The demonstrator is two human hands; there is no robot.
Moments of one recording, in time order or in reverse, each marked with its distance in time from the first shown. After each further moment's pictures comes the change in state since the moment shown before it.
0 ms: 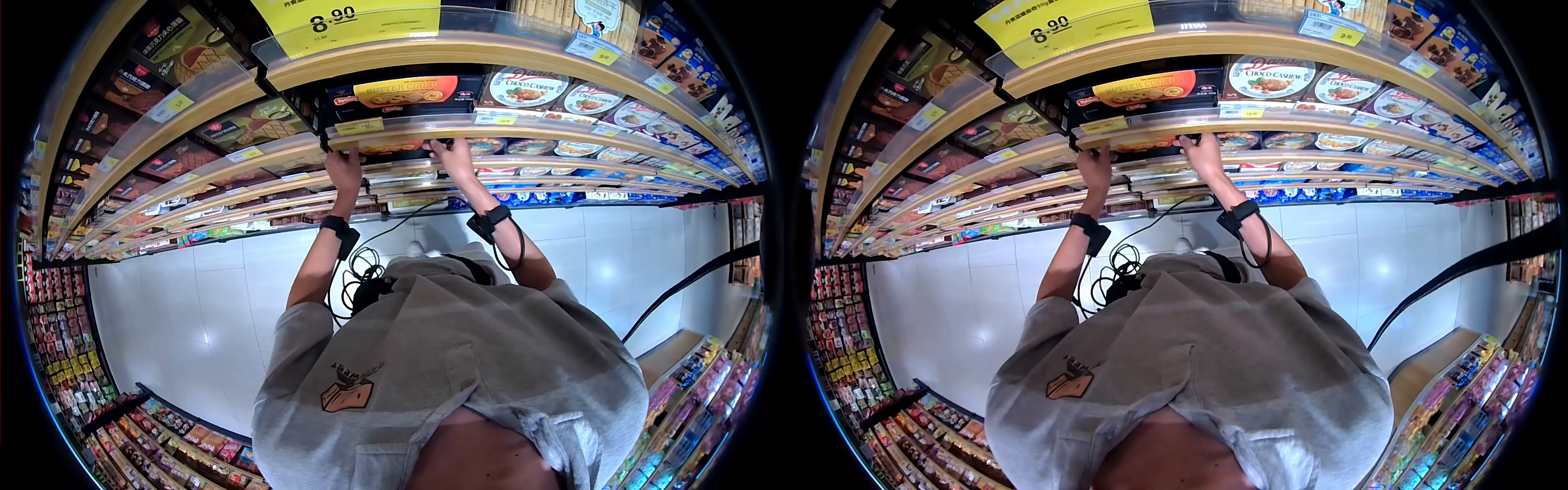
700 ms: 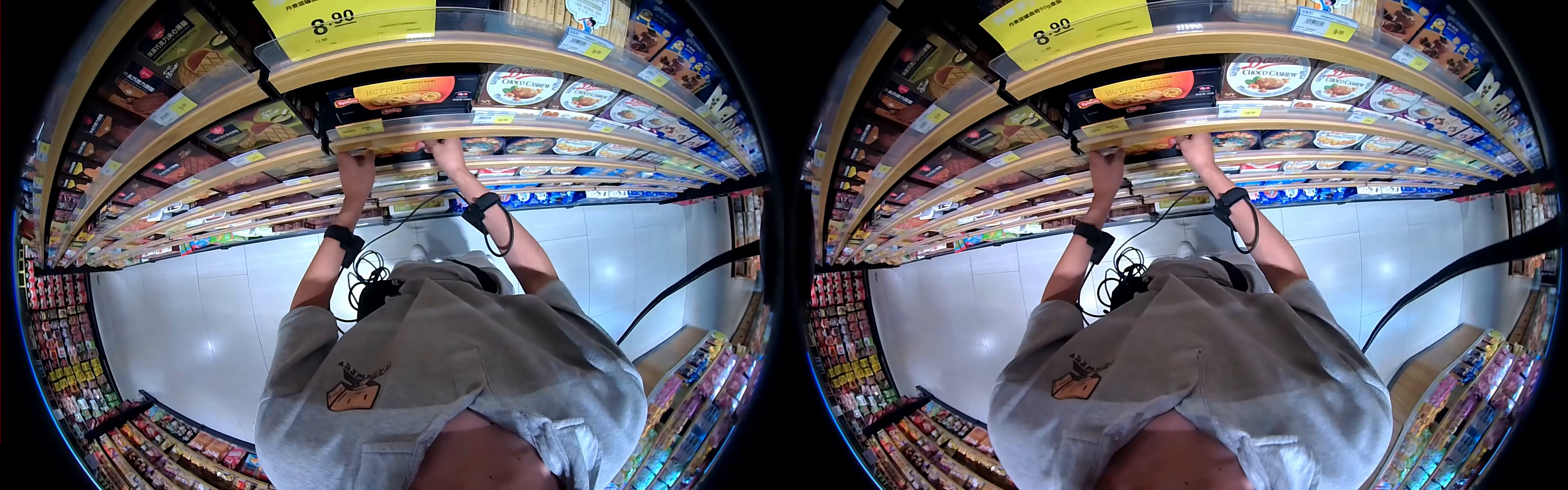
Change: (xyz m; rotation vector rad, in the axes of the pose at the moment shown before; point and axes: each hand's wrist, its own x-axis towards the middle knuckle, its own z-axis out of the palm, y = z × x) left_hand -0.013 0.023 0.006 -0.022 -0.084 0.015; right_hand 0.029 0.027 0.011 -0.080 0.027 -0.039
